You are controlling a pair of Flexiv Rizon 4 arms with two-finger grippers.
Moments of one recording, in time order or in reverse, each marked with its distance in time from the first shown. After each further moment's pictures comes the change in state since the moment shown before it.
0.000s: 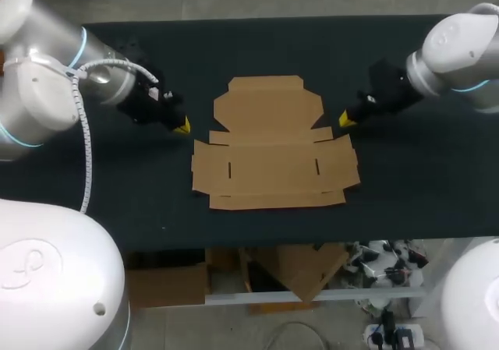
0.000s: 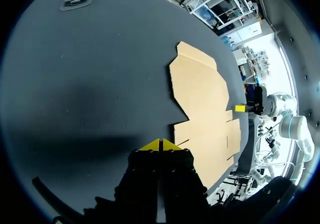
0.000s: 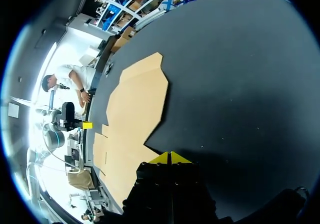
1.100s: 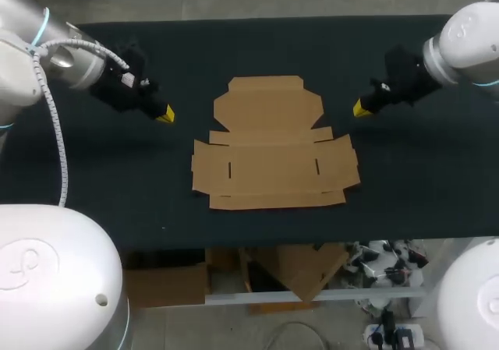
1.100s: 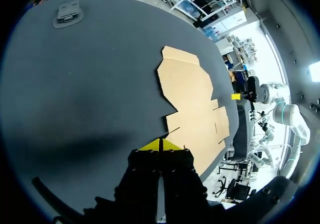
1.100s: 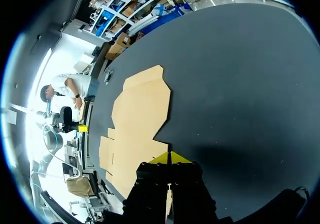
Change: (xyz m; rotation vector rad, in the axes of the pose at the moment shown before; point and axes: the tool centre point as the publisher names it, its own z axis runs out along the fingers) left arm -0.001 -0.003 -0.050 -0.048 0.081 0.108; right arm 0.014 -0.004 -0.049 -0.048 -0.057 0.044
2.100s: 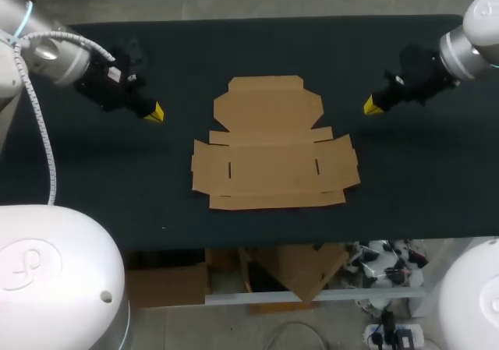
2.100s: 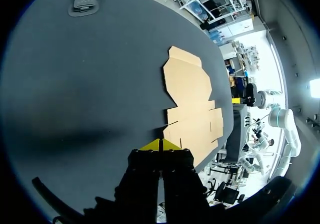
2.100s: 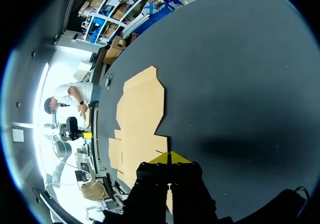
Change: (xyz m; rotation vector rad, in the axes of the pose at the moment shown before) left arm -0.003 0.011 -0.028 -0.034 0.030 -0.092; right arm -0.006 -0.004 -0.025 0.053 0.055 0.124
